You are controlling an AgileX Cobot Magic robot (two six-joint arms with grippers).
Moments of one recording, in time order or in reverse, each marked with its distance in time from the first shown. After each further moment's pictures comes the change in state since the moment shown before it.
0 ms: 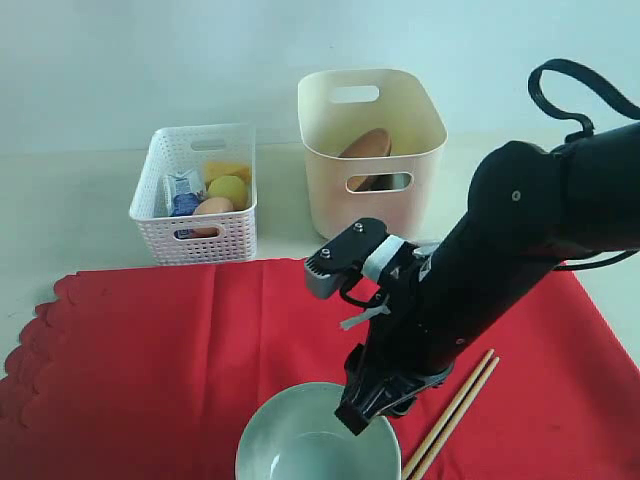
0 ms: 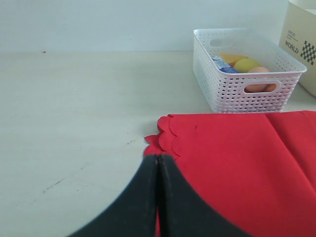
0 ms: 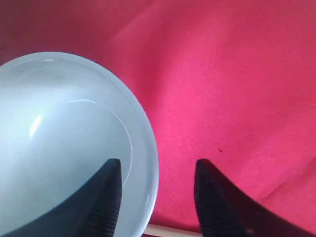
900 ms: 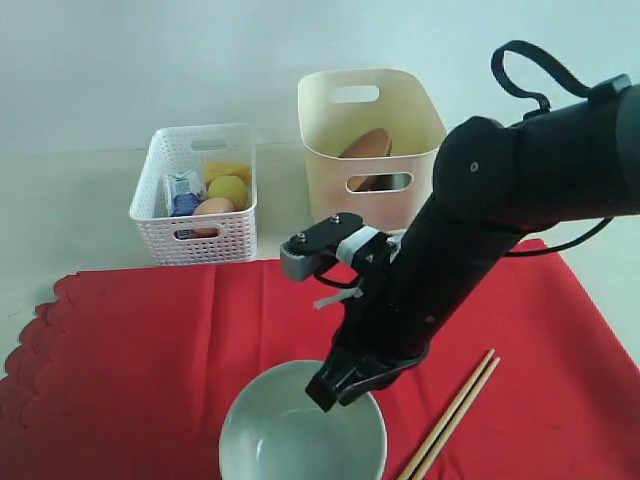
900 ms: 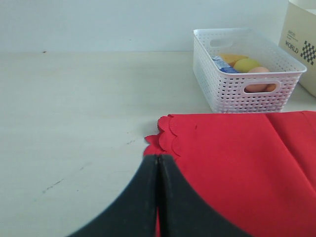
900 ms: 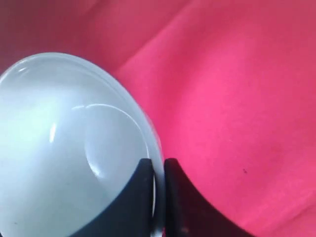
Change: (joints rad) left arm 0.000 0.000 0.000 0.000 0.000 0.000; right arm 0.000 0.072 -0.123 0.034 0.129 0.039
